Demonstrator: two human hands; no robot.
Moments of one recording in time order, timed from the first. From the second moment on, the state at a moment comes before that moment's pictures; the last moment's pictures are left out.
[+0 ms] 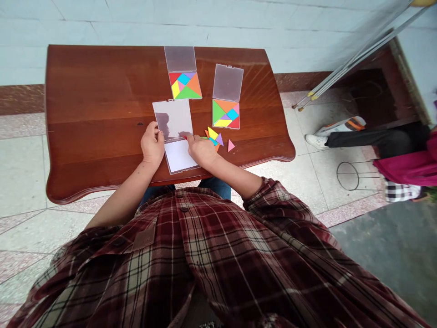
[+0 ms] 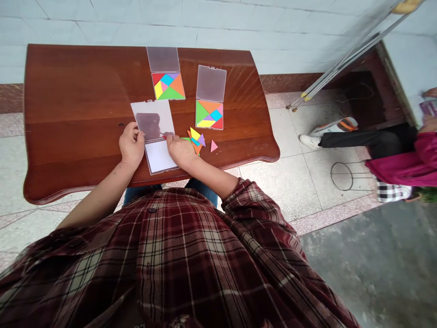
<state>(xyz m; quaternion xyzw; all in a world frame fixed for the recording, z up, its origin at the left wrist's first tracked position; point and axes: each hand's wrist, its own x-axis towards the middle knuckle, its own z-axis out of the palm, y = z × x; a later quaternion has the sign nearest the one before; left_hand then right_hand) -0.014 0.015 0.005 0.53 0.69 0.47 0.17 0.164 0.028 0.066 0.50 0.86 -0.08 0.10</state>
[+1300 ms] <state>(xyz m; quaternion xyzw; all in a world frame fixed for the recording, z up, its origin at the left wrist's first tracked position) -0.015 0.018 -0.003 0.53 0.67 0.49 0.17 0.150 -0.011 0.073 0.36 0.90 -0.24 0.10</state>
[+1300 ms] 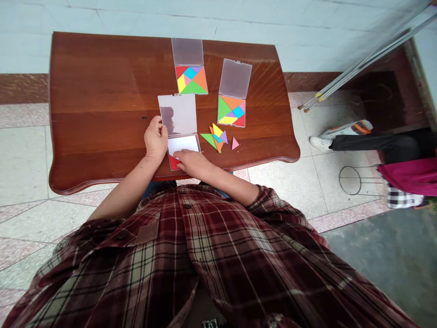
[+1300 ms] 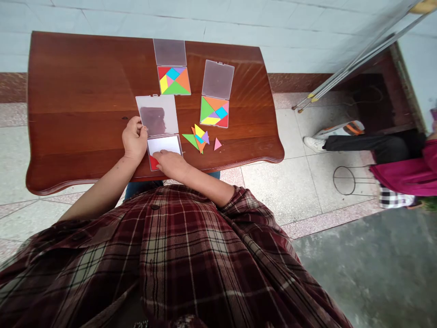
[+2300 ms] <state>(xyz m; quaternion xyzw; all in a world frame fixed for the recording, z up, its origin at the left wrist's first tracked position) -0.019 0.020 -0.003 0.50 0.69 0.51 0.14 0.244 0.047 0.073 0.64 0.74 -0.18 -0.03</state>
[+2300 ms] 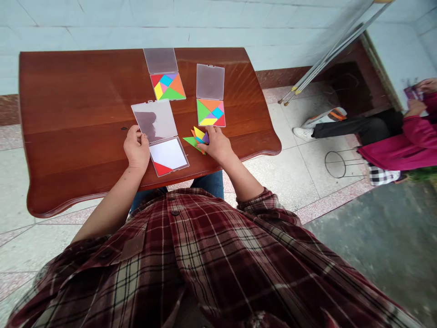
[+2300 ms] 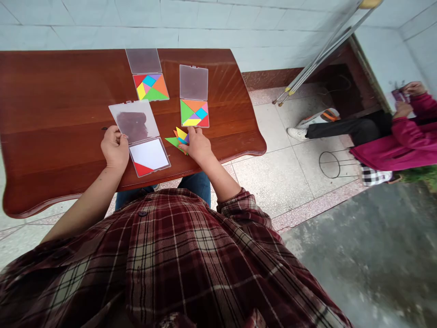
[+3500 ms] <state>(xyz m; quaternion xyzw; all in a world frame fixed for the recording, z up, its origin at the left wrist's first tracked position) -0.019 0.020 -0.006 0.51 0.68 0.50 0.16 0.215 0.036 0.080 0.61 0.77 -0.17 0.07</state>
